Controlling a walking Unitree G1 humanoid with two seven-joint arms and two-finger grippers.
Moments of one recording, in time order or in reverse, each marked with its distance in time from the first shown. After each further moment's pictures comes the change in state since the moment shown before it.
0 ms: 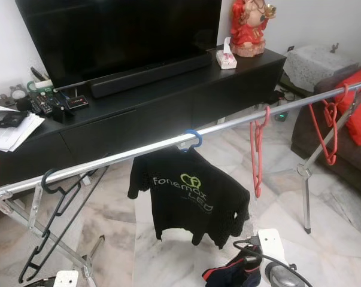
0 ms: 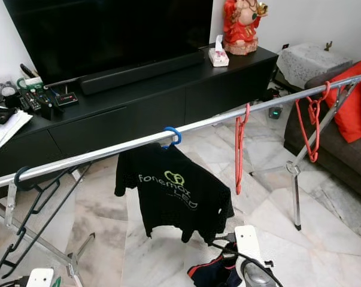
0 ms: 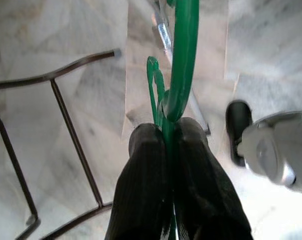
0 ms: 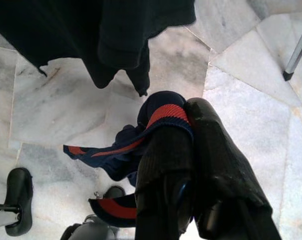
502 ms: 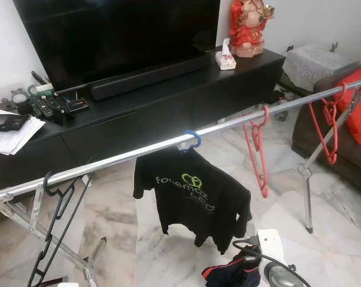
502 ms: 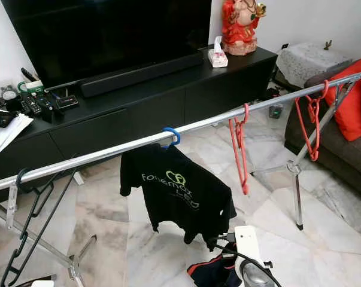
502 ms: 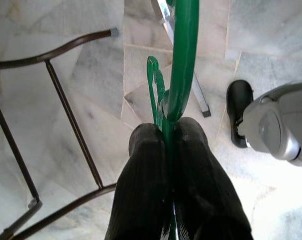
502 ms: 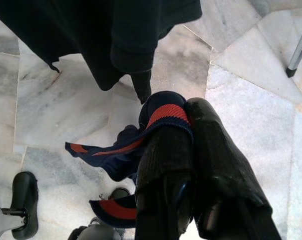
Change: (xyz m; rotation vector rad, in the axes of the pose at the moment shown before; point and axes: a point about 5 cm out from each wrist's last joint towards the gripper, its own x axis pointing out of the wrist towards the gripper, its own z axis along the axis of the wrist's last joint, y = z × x) left arm -0.001 -0.002 -0.020 0.001 0.066 -0.015; right arm 0.000 0.001 -0.001 0.013 0.001 -0.008
